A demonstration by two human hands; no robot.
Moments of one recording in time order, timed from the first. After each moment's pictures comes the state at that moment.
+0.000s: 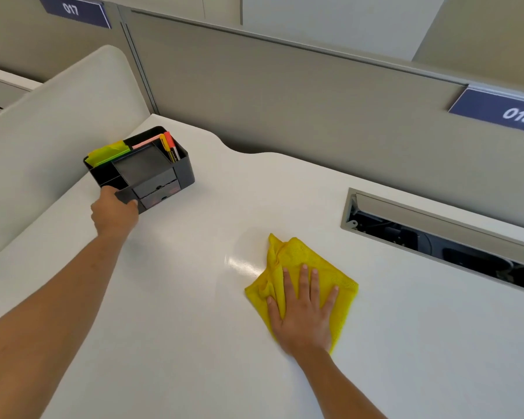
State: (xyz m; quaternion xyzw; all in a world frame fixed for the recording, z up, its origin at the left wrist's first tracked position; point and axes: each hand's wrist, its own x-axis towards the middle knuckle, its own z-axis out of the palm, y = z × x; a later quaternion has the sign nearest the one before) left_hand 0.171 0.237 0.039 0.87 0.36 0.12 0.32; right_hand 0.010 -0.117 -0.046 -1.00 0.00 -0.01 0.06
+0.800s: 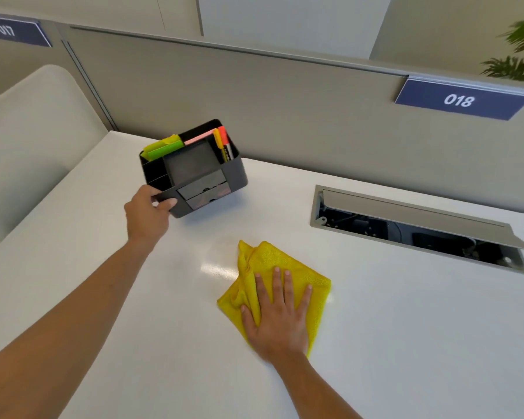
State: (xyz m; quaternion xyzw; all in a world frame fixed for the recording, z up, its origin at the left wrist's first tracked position) left_hand 0.193 0.117 0.056 0.87 0.15 0.13 0.45; right_hand 0.010 -0.120 -0.044 -1.00 0.01 0.00 0.09
